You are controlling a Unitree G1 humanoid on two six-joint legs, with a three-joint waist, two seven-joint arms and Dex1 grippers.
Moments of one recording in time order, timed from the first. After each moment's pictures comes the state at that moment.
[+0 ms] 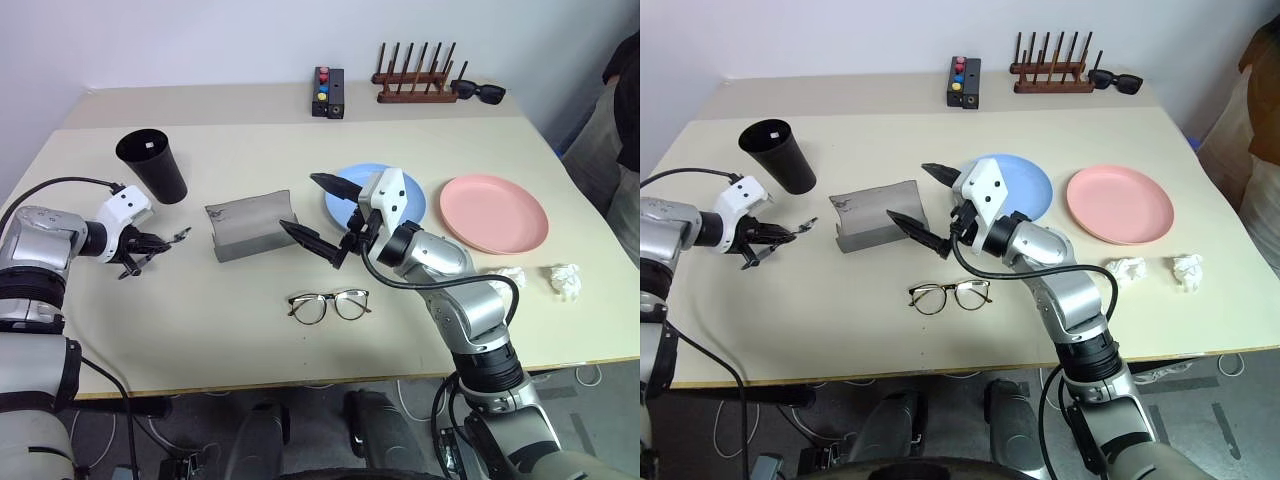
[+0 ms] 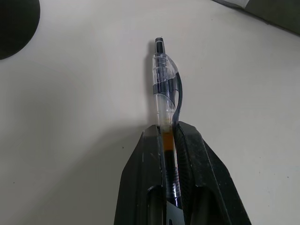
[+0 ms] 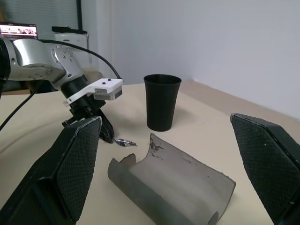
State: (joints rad) left arm -0.84 0.90 -0.16 0.94 0.04 0.20 -1.18; right arm -0.49 -0.23 0.18 -0.26 0.33 0.34 0.65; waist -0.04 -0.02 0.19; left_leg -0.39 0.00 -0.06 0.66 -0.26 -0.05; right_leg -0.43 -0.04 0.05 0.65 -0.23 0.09
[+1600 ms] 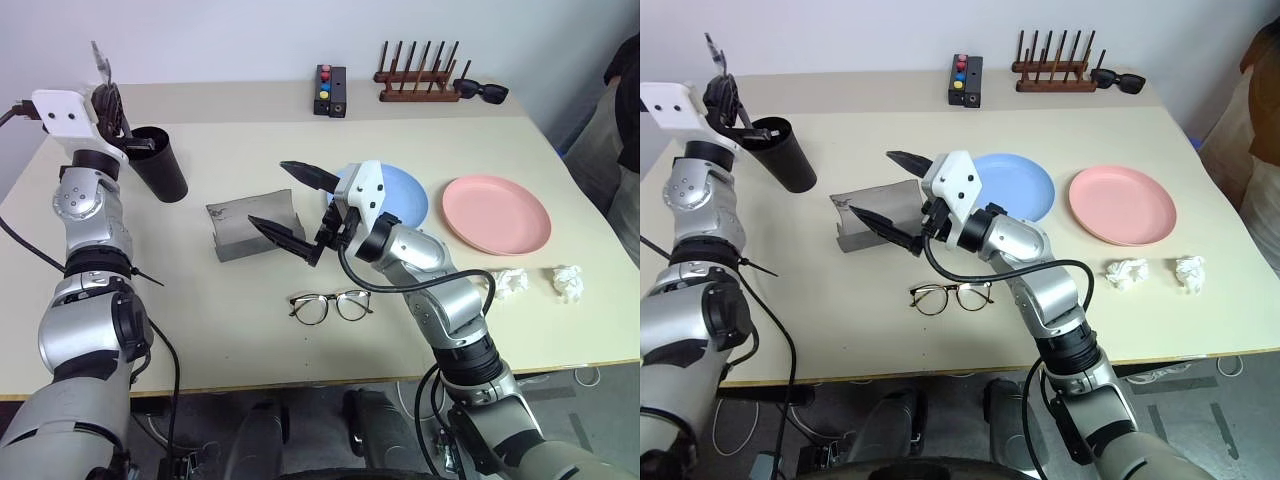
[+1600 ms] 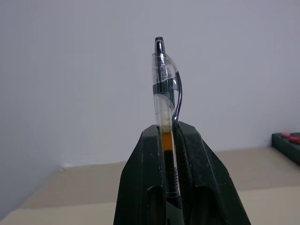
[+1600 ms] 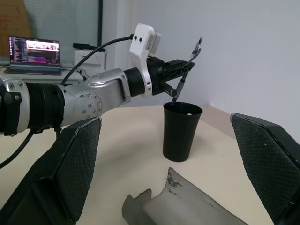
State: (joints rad) left arm -1.02 0.58 0.36 1.15 -0.18 -0.53 -0.37; right arm -0.55 -0.14 0.25 -0.24 0.32 0.28 0.64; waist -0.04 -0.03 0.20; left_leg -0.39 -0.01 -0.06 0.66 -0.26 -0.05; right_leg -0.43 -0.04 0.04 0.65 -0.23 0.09
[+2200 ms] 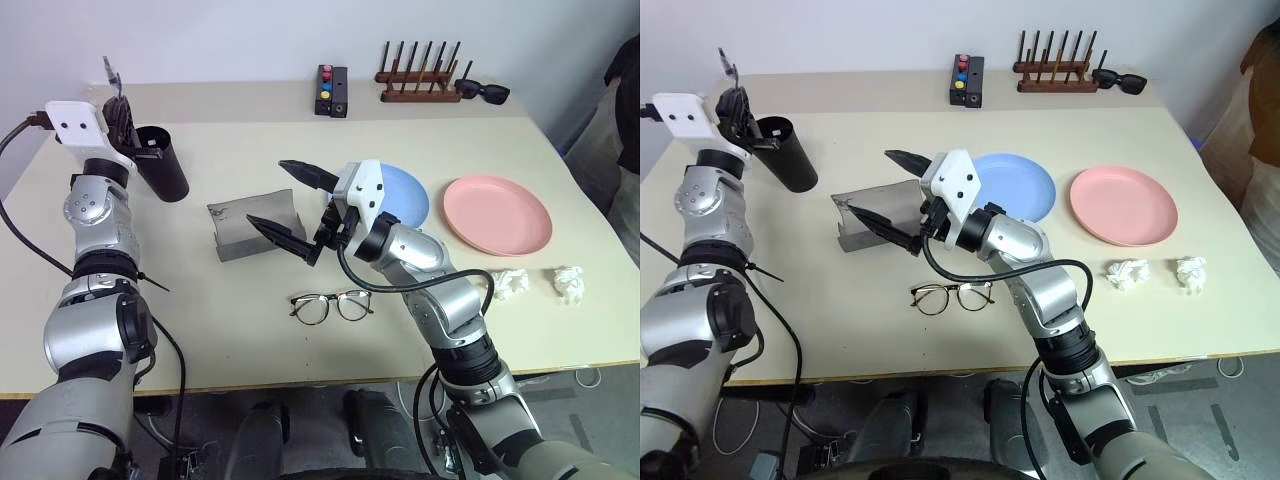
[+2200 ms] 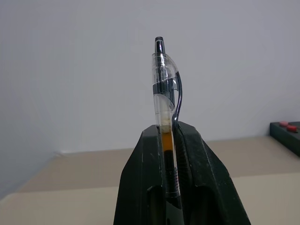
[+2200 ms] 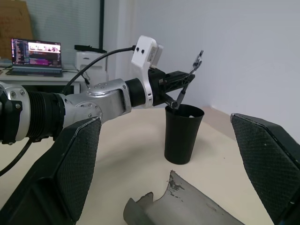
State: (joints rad) left arm -1.01 0.56 0.36 1.18 -0.18 -0.53 -0.36; right arm -0.56 -0.14 0.25 -0.24 0.32 0.28 0.64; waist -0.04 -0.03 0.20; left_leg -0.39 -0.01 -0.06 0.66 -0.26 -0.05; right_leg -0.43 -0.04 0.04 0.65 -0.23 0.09
